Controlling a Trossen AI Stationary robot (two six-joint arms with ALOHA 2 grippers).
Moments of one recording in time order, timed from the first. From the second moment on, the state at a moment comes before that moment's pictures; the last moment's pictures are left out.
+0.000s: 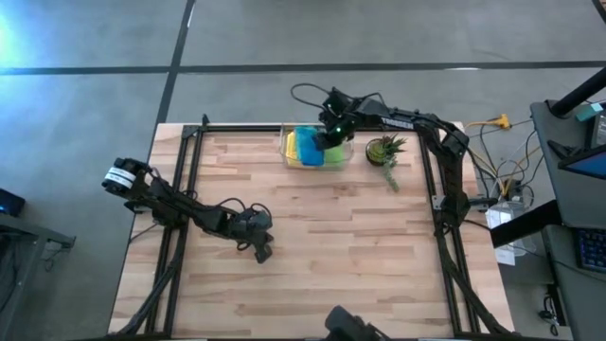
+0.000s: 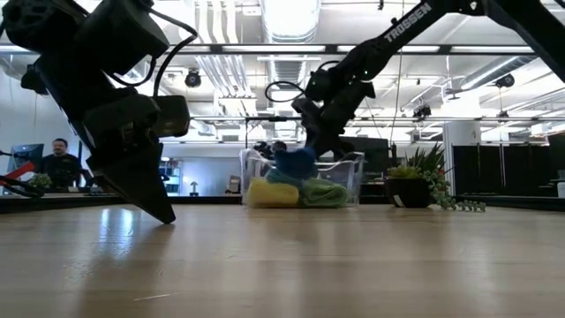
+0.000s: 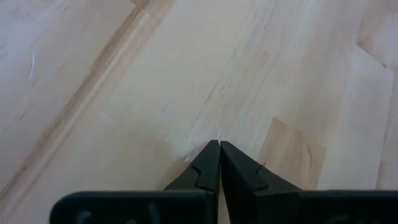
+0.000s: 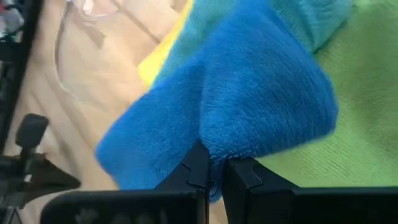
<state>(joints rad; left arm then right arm) -0.28 1.53 0.55 0.07 -0.20 -0.78 -0.64 2.01 1.57 -0.65 -0.48 0.41</state>
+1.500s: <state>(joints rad) -0.28 1.53 0.55 0.10 -0.19 -0.78 -0.63 1.98 1.56 -0.85 -0.04 0.21</state>
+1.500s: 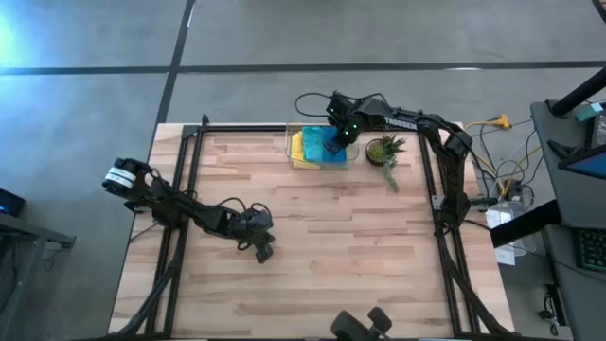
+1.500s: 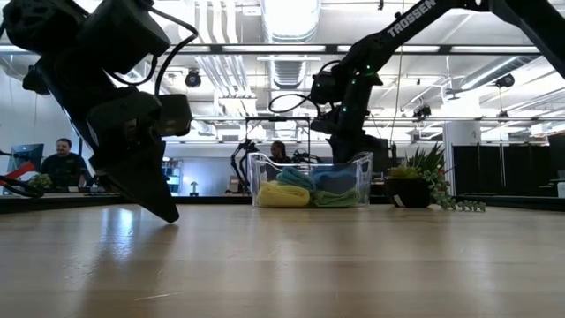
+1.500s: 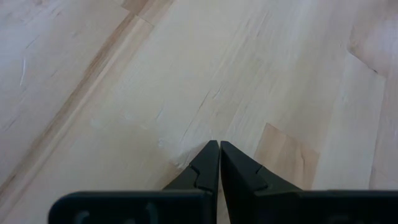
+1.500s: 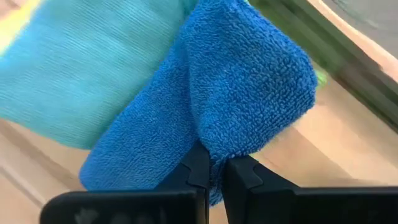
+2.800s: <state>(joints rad) -0.28 1.53 0.55 0.11 -0.17 -0.78 -0.58 2.01 1.75 -1.12 -0.09 -0.35</state>
